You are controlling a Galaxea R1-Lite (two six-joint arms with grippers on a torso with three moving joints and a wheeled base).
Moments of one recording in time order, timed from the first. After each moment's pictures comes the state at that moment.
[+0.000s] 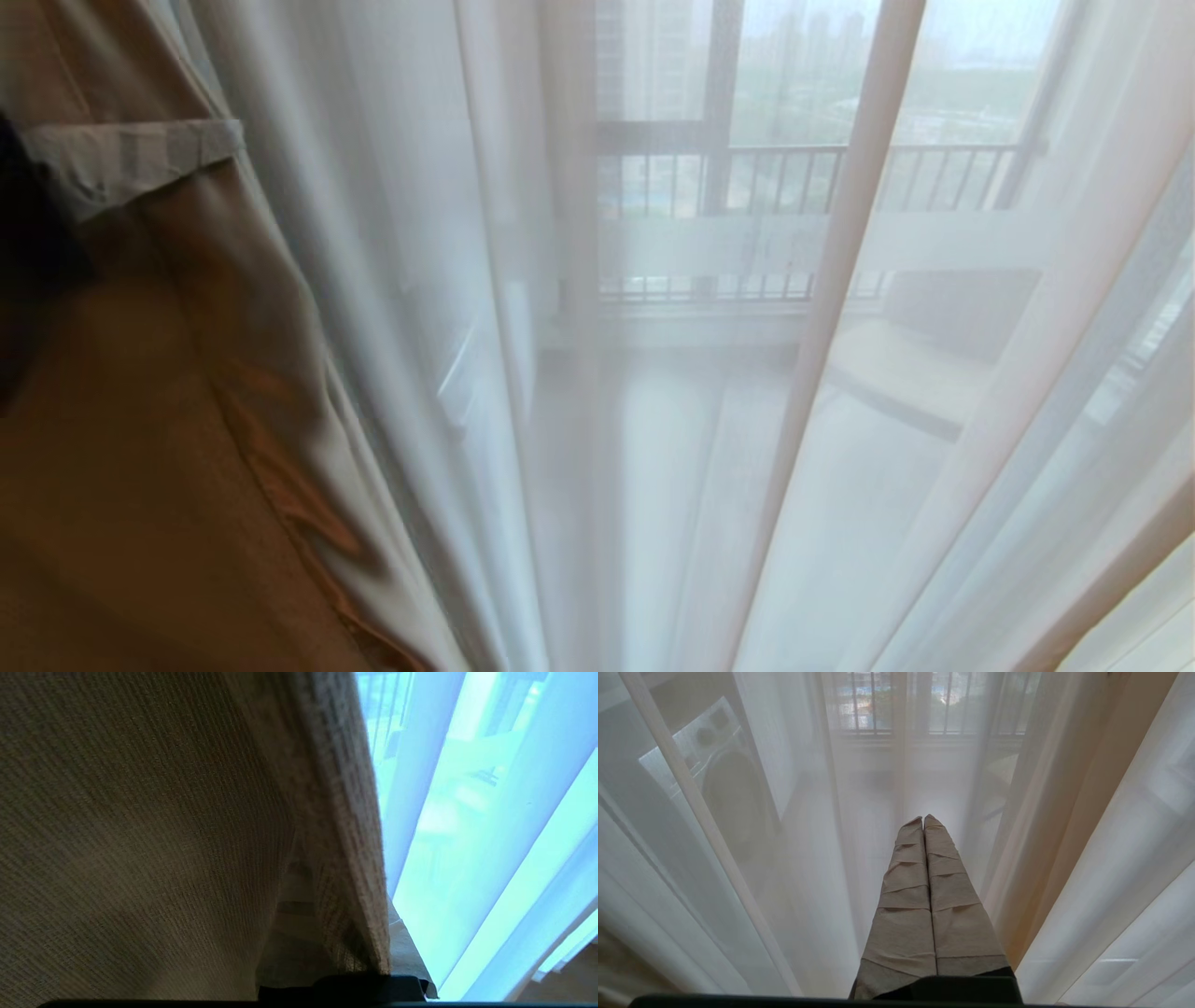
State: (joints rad) left arm -0.67 1.09 -1.05 -0.06 0.20 -0.02; right arm 0.01 0.00 0.00 0.00 0.00 -0.01
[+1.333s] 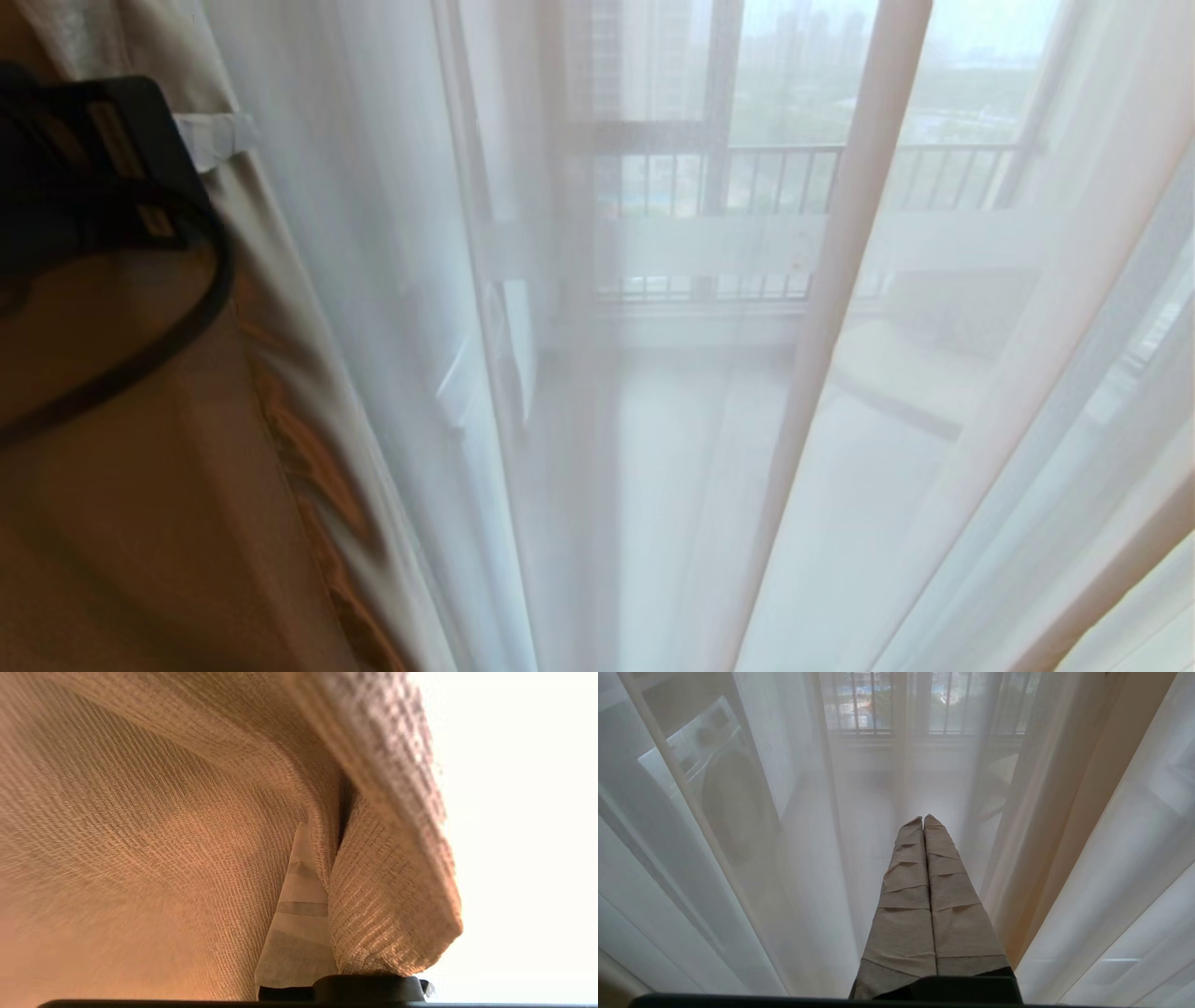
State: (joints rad) left arm -0.79 1.17 -1.09 -0.12 0.64 -0.02; right arm 0.01 0.00 0.00 0.00 0.00 -0.01
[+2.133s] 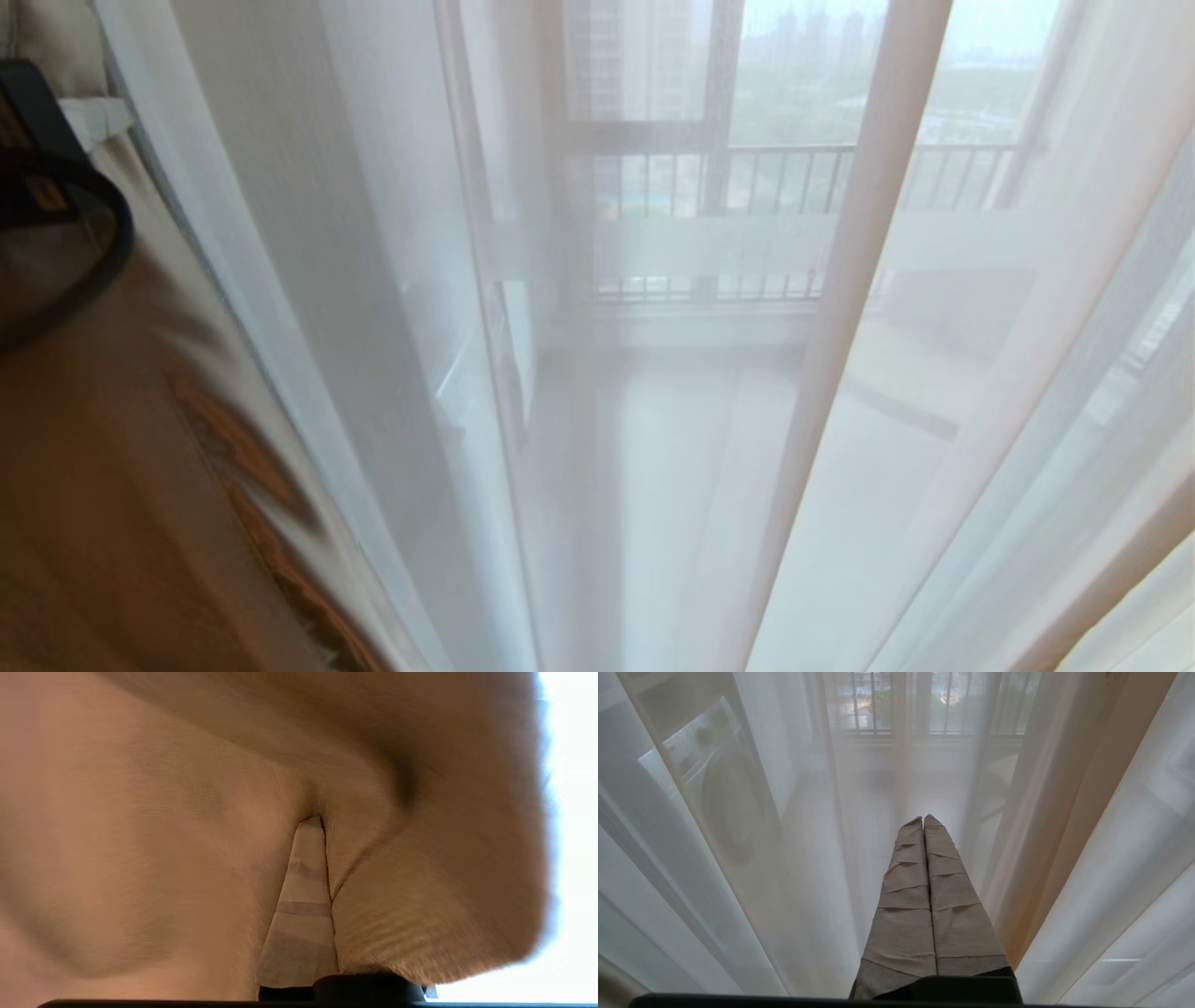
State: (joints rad) left arm -0.63 1.12 -1.08 -0.11 0.66 -0.01; right arm 0.01 0.00 0.00 0.00 0.00 -0.01
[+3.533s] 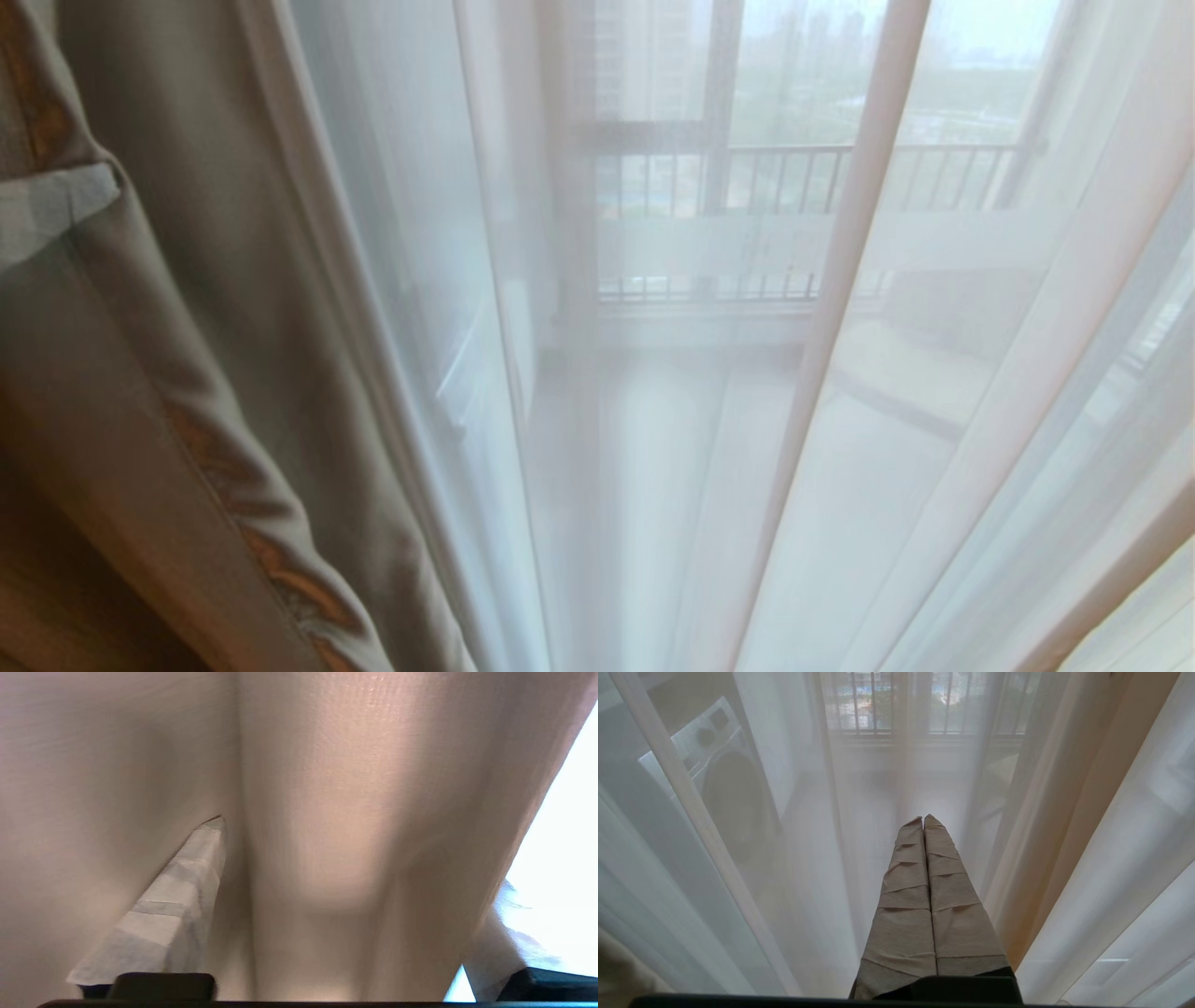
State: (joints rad) left arm -0.85 0.89 -0.90 -0.11 0.65 0.02; right arm 0.01 0.00 0.00 0.00 0.00 -0.01
